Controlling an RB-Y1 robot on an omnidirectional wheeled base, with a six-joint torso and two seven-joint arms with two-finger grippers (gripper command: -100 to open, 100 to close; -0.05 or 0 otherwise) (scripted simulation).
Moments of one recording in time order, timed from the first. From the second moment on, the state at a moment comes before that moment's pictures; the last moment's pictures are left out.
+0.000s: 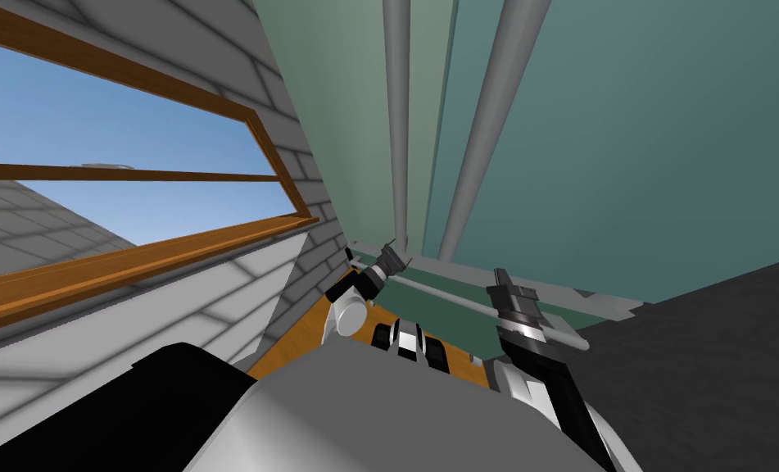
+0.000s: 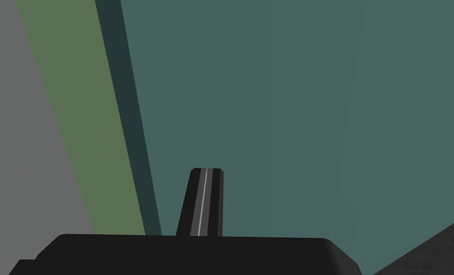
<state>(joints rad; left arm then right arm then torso) 0.27 -0.04 -0.31 -2.52 0.50 0.73 0.33 0.57 -0.05 -0.03 -2.18 0.03 -0.38 -0.15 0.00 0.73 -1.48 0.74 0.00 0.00</state>
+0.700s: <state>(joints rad) 0.32 -0.04 -0.32 -2.56 0.51 0.70 0.32 0.59 -0.05 -0.04 -2.18 0.02 -0.39 -0.15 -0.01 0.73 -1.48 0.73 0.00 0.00</state>
